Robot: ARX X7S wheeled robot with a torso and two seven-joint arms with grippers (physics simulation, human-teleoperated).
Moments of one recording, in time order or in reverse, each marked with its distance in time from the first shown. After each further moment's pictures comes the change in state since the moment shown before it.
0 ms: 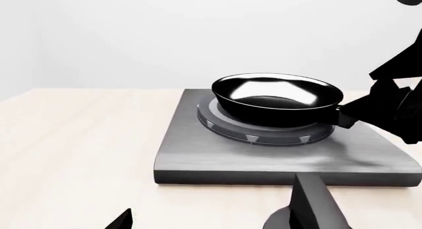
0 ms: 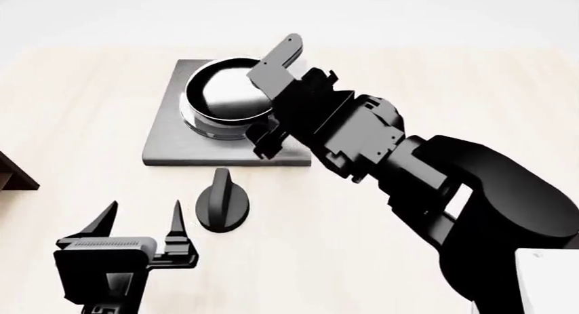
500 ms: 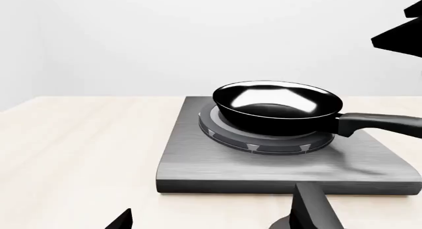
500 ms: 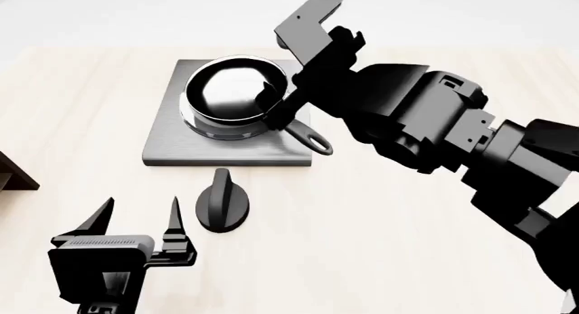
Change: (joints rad) left arm 0.001 -0.012 -0.001 0.037 -0.002 -0.015 -0.019; right arm 0.083 0.296 0.061 -0.435 0.084 -0.077 0.092
